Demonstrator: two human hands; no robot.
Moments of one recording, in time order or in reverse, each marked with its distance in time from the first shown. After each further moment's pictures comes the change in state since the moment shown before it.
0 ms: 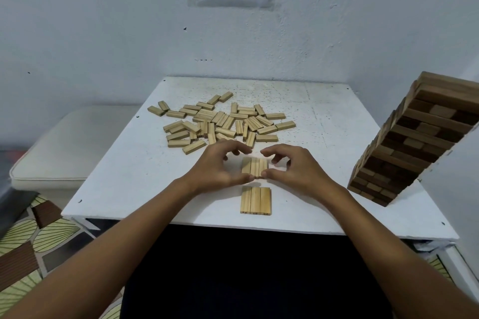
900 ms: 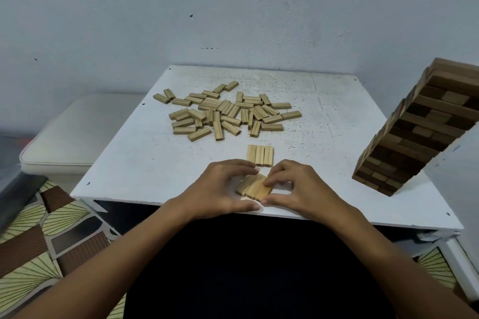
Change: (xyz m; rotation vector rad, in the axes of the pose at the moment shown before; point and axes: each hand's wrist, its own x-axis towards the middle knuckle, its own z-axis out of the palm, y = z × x) left_hand -0.055 0.025 0.007 0.100 -0.138 -0.047; right_hand -0.048 -0.012 0.013 -0.177 -0.150 -0.065
